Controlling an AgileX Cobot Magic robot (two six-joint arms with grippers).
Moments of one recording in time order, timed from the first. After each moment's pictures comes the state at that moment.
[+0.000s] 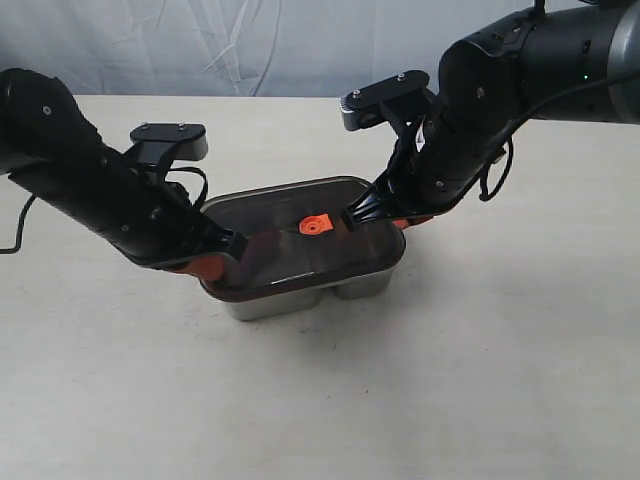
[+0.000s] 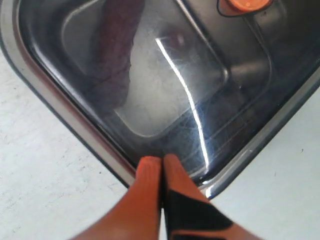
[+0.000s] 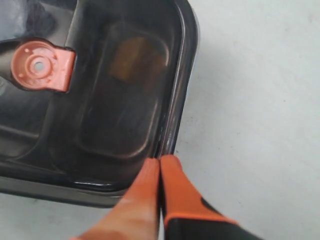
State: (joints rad) left arm -0.43 1.64 -0.93 -0.52 0.63 0.31; right arm 0.70 1.76 -1.18 -0.09 0.70 0.06
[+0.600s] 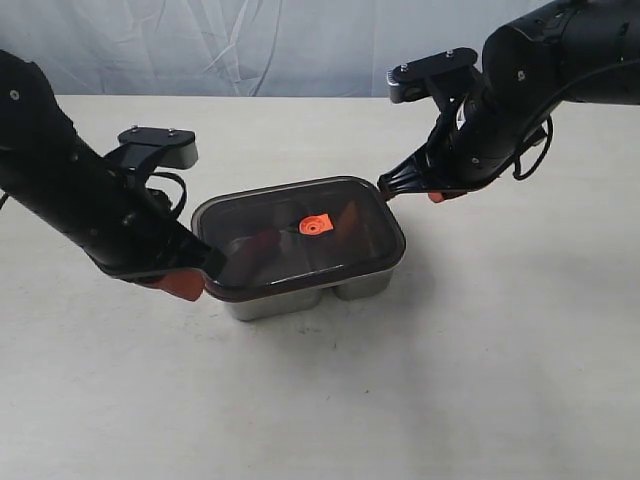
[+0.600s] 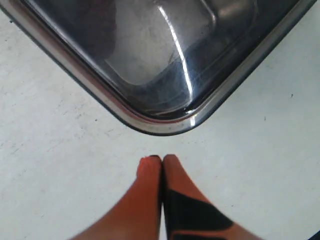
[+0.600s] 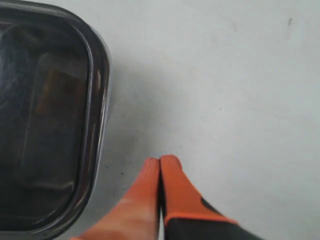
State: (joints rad) left arm -0.43 1.57 -0.93 -0.44 0.80 0.28; right arm 0.59 1.76 -1.18 -0.14 0.65 0.11
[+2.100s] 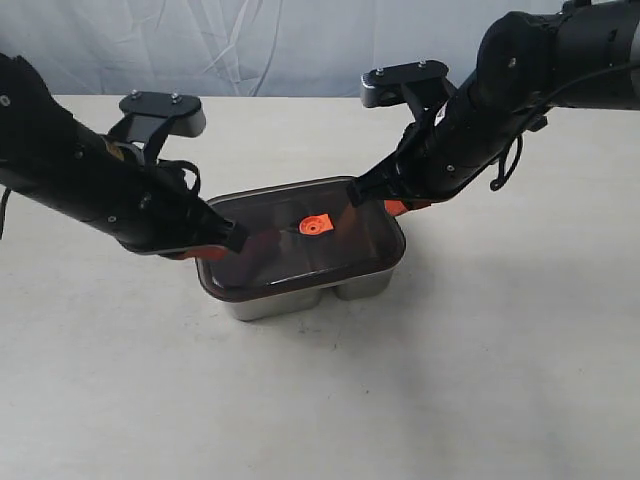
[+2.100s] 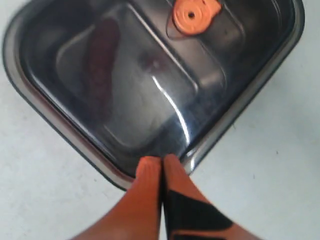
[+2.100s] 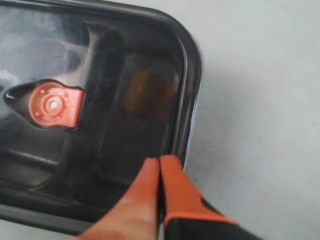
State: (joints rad) left arm -0.50 1.51 -0.91 -0.42 0.59 0.23; right arm 0.59 1.78 -1.18 0.23 0.62 -0.20
